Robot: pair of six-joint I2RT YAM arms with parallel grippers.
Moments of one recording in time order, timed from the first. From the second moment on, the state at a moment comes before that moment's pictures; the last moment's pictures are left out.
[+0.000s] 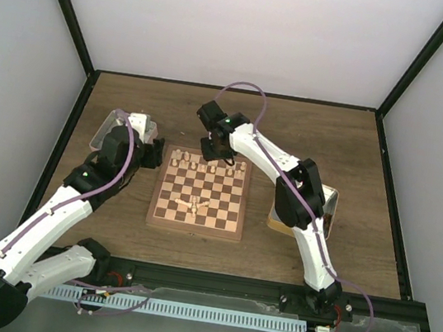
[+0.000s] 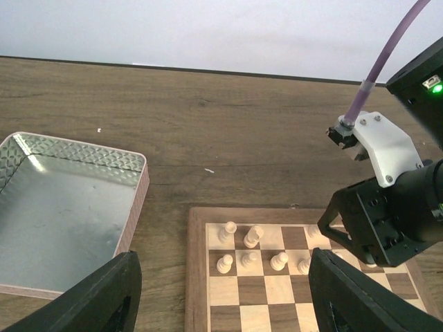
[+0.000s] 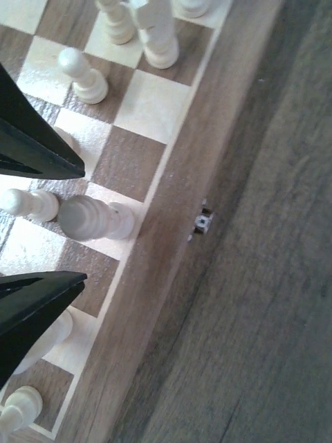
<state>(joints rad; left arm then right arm) -0.47 0.92 0.83 -0.41 -0.25 -0.32 0.74 2.26 2.02 -0.99 0.10 0.36</state>
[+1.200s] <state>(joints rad) -0.47 0.92 0.83 -0.41 -0.25 -0.31 0.74 2.26 2.01 -0.90 0.11 0.39</state>
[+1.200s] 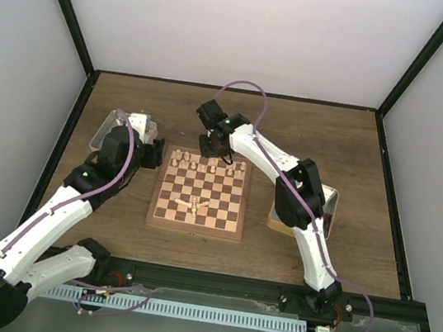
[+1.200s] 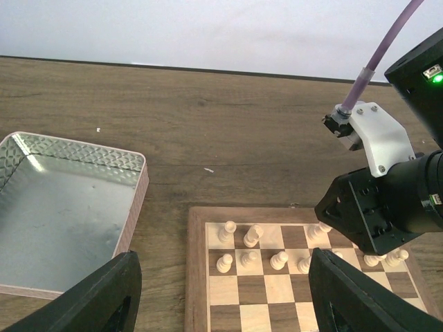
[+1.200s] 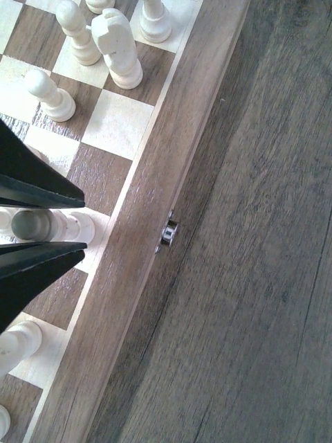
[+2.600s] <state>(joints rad) -0.46 0.91 0.72 -0.38 -0.06 -0.54 0.97 1.73 1.21 -0.51 -0.05 0.54</state>
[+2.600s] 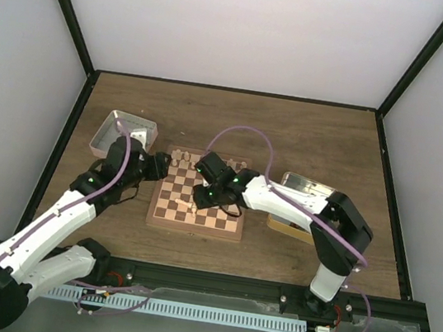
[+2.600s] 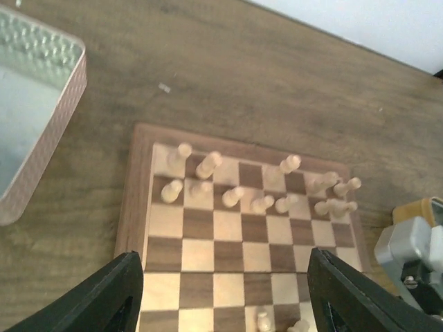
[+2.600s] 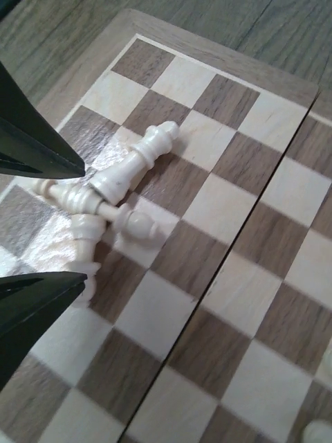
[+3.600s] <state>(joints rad) -0.37 1.02 0.51 -0.38 0.27 -0.78 1.02 1.85 1.29 -0.49 0.03 0.28</state>
